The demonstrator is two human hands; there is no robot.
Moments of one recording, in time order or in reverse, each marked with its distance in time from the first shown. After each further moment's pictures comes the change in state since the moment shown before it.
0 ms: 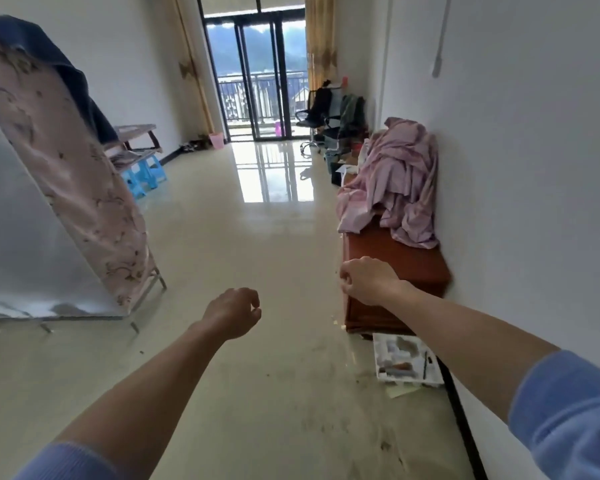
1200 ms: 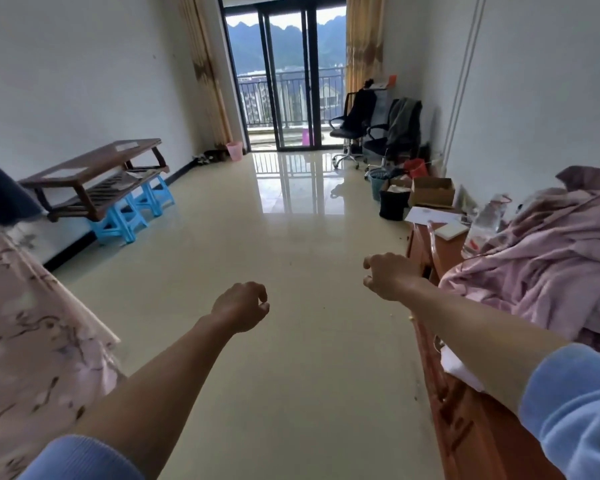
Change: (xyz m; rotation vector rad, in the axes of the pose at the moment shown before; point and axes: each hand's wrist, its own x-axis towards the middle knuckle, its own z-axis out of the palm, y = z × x) left_hand 0.933 -0.221 -0.131 -0.019 -0.006 -0.039; right_hand 0.975 0.065 0.020 -0.029 0.026 0.091
